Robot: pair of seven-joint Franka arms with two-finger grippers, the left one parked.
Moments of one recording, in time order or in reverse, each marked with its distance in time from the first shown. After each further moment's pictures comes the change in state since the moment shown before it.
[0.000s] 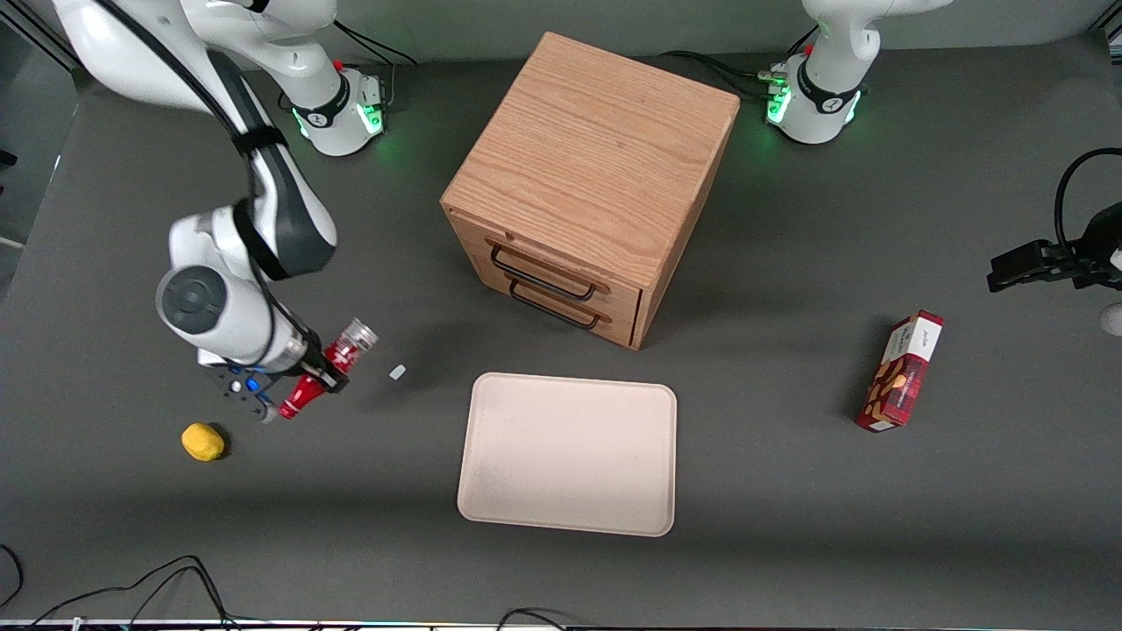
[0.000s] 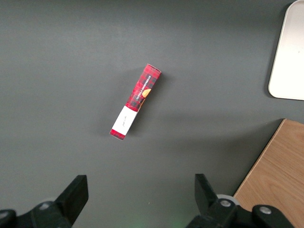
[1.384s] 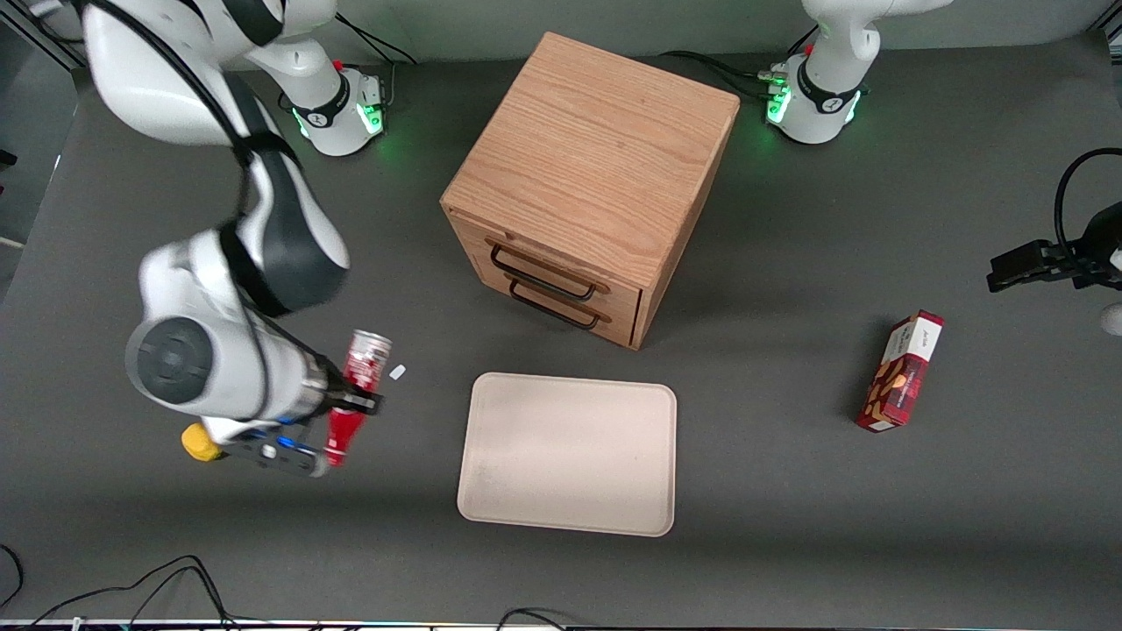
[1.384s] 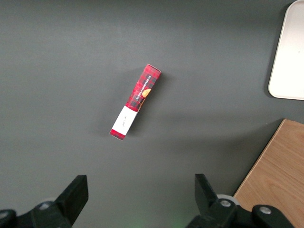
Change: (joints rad) arm 0.126 0.431 0.010 0.760 0.046 -0.341 -0.362
